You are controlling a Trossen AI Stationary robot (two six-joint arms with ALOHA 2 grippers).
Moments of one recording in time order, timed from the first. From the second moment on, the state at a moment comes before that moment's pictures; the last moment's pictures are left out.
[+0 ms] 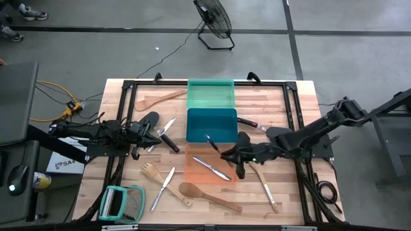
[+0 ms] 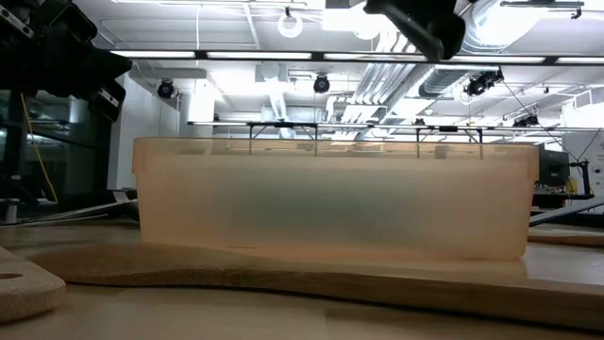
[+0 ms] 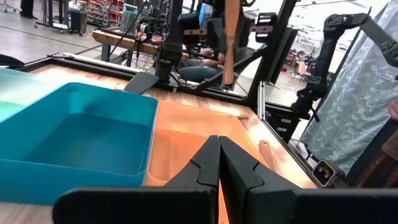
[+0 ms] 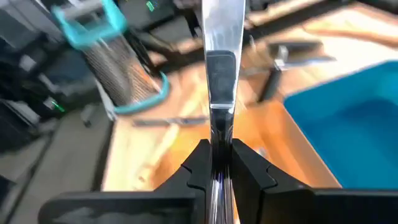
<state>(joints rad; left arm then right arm) -0.15 0.01 0.01 0.01 -0.01 -0.27 0.41 1.35 0.87 0.05 0.38 0.56</state>
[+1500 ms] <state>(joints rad) -0.15 0.01 0.01 0.01 -0.01 -0.27 0.23 1.93 1.30 -0.56 0.02 0.71</state>
